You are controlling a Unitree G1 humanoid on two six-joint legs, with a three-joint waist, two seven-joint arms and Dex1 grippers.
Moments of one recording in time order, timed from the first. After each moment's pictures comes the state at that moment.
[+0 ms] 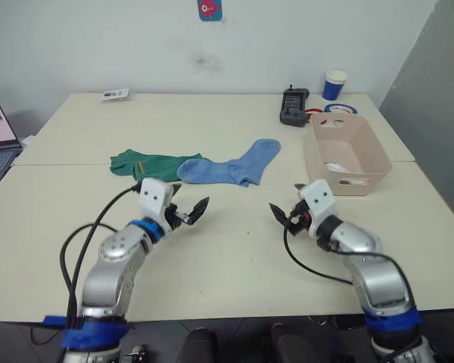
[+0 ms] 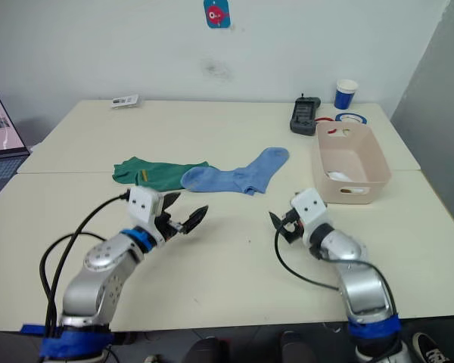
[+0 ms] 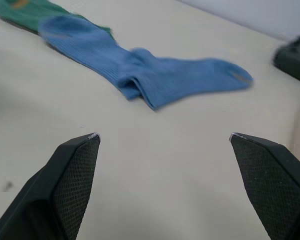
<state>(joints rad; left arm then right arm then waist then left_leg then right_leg) -0.09 0.34 0.11 -0.21 -0.26 0.34 -0.44 -0.17 -0.23 0.10 -0.31 -0.07 0.46 0.38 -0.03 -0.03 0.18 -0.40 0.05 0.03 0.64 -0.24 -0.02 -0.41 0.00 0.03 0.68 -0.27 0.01</state>
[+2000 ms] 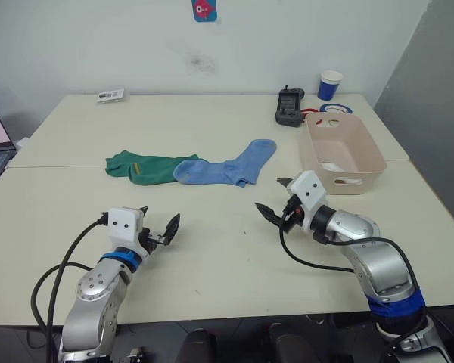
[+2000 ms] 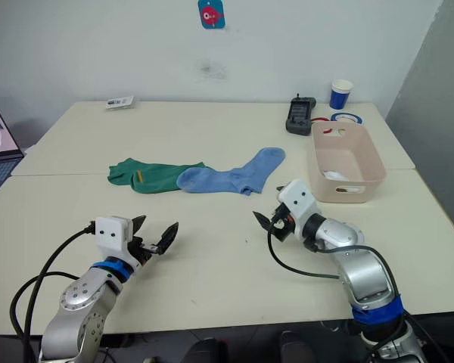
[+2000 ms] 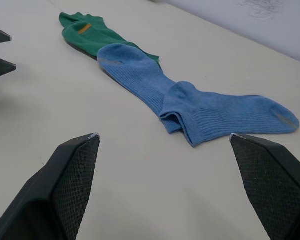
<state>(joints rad) 0.03 0.37 0.23 -0.24 -0.31 0.31 -0.39 -0.34 -0.36 0.17 -0.38 0.11 0.57 0.54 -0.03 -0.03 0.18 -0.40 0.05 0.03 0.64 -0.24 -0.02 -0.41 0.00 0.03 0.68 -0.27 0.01</state>
